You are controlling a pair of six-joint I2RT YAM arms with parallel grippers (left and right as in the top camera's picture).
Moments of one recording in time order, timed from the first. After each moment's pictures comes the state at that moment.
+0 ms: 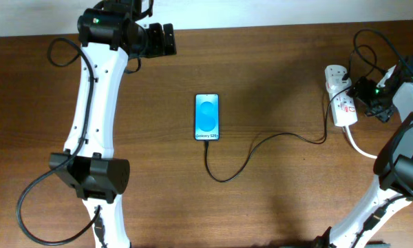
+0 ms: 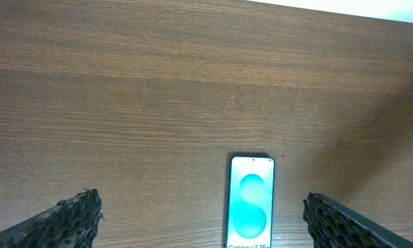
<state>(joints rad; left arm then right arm) -0.20 2.16 2.48 -1.33 0.07 -0.26 -0.50 2.18 1.60 -0.62 -0.17 0.22</state>
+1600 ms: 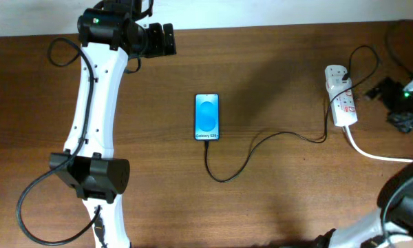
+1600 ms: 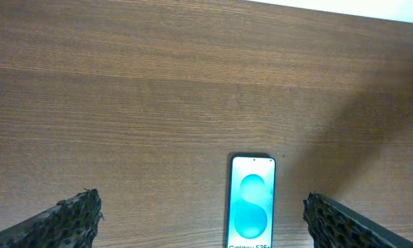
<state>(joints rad) -0.20 2.16 2.48 -1.33 0.07 -0.26 -0.60 1.87 1.59 -0.99 -0.29 0.26</state>
